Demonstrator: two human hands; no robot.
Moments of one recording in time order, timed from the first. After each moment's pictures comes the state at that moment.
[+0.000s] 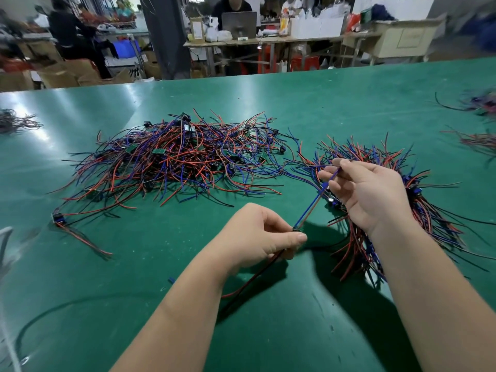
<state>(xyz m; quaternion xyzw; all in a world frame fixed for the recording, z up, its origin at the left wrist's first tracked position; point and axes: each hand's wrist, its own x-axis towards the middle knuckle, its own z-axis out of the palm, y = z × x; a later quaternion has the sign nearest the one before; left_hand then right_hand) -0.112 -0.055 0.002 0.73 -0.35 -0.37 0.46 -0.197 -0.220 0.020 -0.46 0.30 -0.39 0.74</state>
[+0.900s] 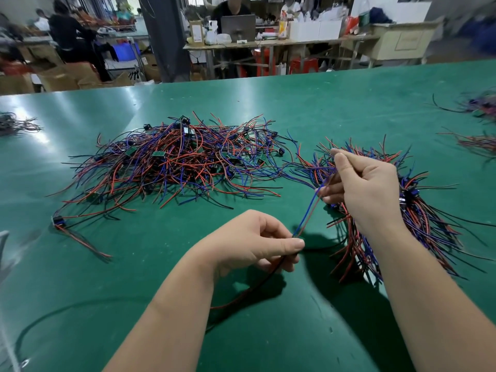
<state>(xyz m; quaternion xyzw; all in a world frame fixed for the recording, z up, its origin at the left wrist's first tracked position) -0.103 -0.048 0.003 0.66 -0.38 -0.47 0.45 -0.197 -0.224 0.005 -0.66 0.26 -0.43 0.56</state>
